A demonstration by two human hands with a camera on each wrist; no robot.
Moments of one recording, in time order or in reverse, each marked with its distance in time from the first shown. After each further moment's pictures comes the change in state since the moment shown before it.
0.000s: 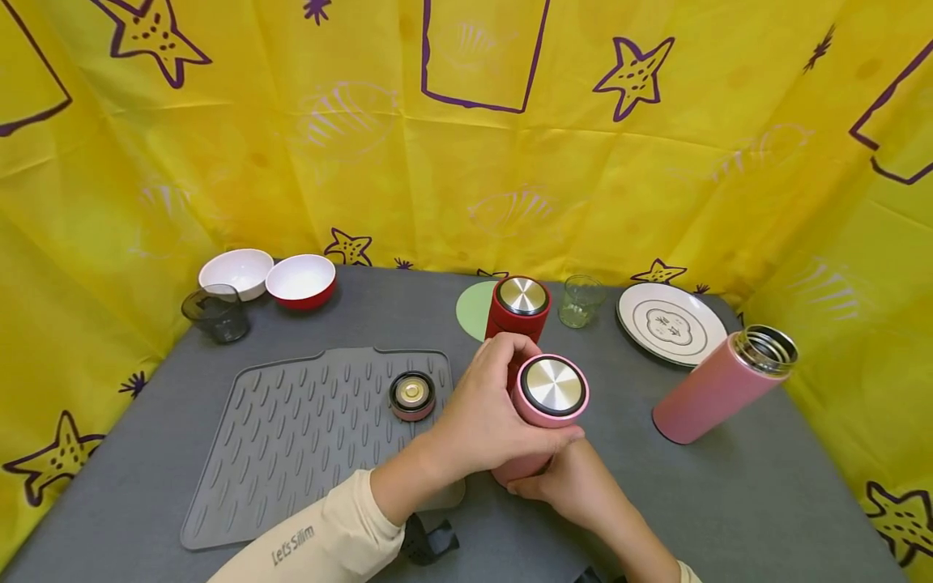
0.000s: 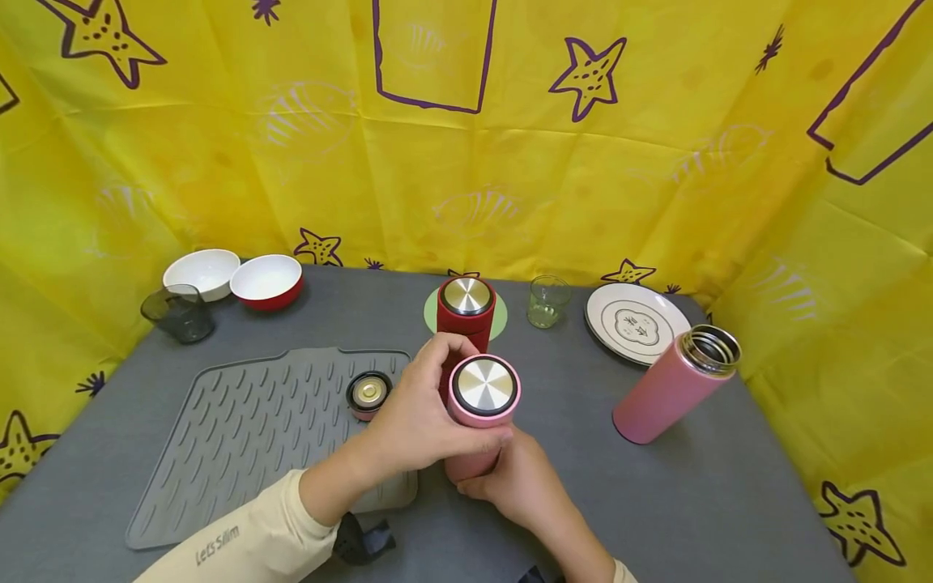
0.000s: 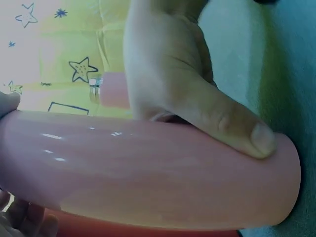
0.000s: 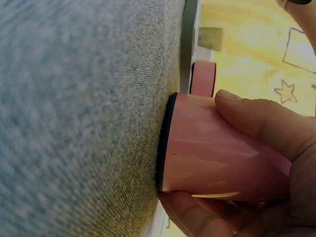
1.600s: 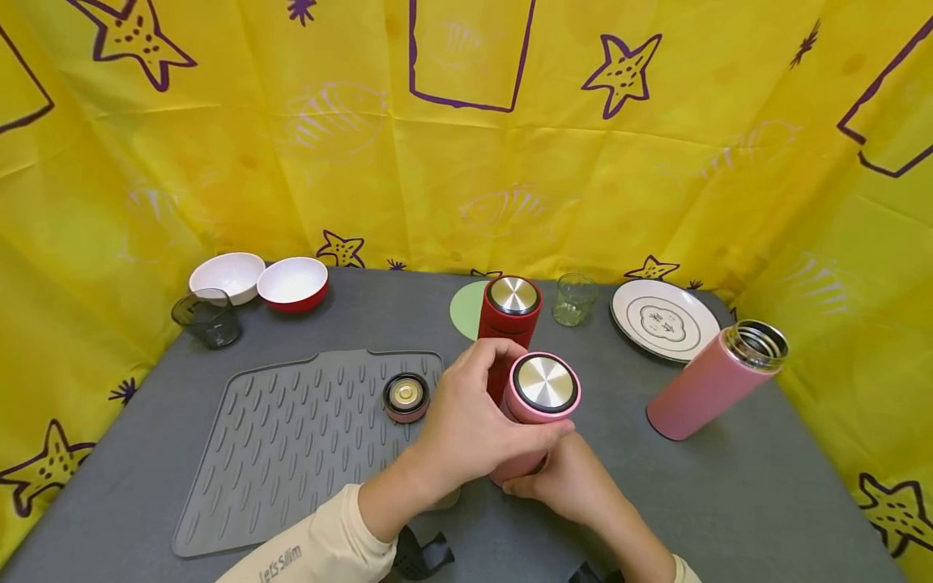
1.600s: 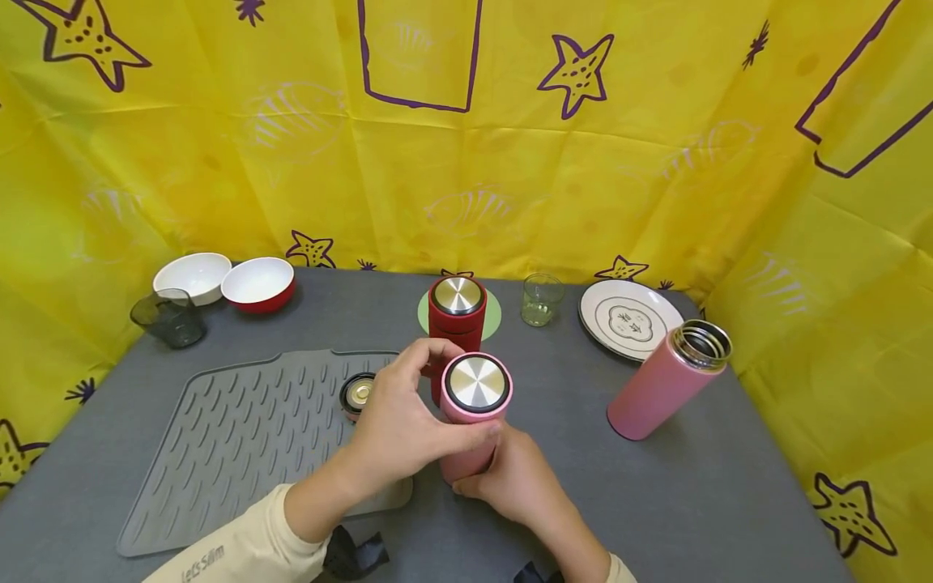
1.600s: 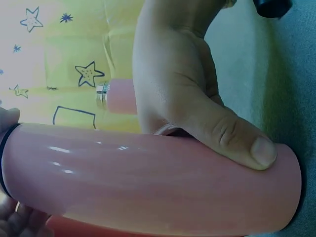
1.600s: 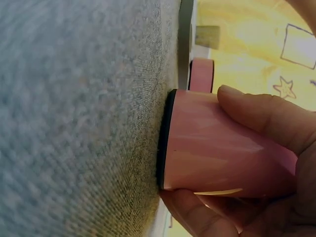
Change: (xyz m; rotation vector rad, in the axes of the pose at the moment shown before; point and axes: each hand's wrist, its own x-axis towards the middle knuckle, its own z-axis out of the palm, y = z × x) left_hand -0.007 0.010 -0.001 0.015 0.126 -0.052; right_hand 0.001 0.002 -0.003 0.007 -0.010 -0.021
